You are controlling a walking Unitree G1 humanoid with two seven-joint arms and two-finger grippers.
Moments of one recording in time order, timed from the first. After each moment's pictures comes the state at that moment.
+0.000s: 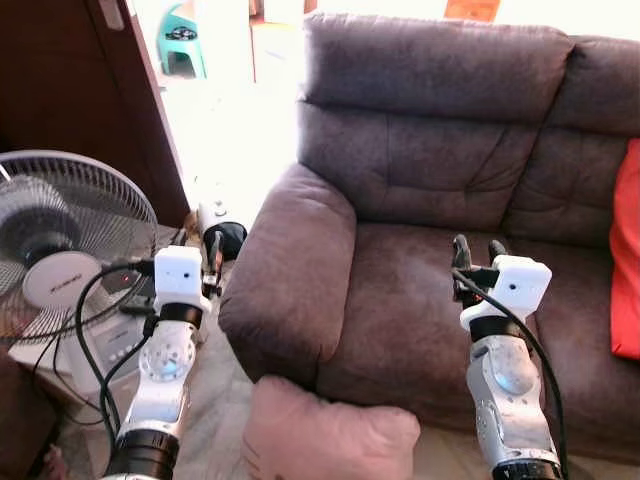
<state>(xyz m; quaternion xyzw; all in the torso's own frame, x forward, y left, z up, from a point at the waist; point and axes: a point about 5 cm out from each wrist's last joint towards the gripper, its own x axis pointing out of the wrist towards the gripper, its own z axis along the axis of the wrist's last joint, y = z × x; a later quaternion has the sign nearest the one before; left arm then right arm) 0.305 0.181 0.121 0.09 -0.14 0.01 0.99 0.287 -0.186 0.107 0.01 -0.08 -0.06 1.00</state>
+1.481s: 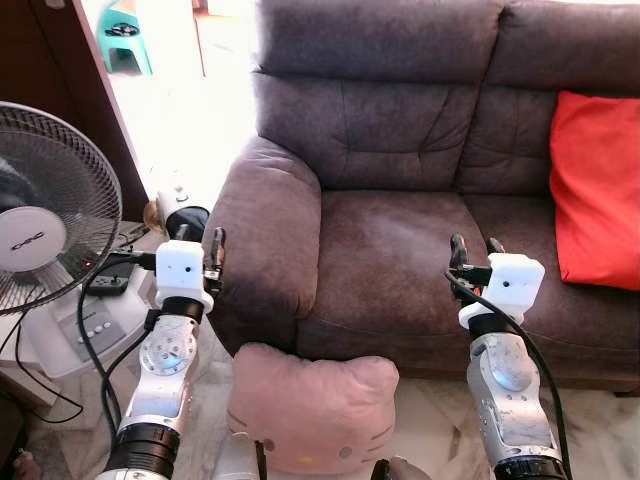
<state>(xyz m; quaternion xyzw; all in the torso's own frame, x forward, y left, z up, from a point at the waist) 0.308 0.178 0.122 0.08 -0.14 0.00 0.99 0.290 -0.187 0.107 -0.02 -0.07 -0.06 1.00</state>
